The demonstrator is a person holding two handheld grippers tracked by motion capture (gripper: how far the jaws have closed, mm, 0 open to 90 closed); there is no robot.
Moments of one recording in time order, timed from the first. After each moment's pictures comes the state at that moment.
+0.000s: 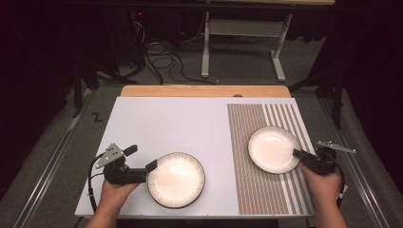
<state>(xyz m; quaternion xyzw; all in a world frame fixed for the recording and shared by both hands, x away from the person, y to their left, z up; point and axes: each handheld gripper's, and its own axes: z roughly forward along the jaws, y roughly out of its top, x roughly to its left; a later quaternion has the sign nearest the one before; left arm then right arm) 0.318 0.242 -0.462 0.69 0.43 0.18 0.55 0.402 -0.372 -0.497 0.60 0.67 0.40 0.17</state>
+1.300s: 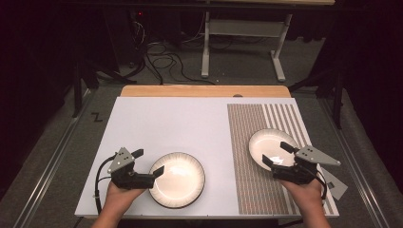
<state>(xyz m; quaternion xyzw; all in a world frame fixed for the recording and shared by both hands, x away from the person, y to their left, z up) 0.312 0.222 -0.468 0.73 0.40 0.19 0.52 0.346 -0.275 -0.439 0.38 0.73 0.51 0.24</state>
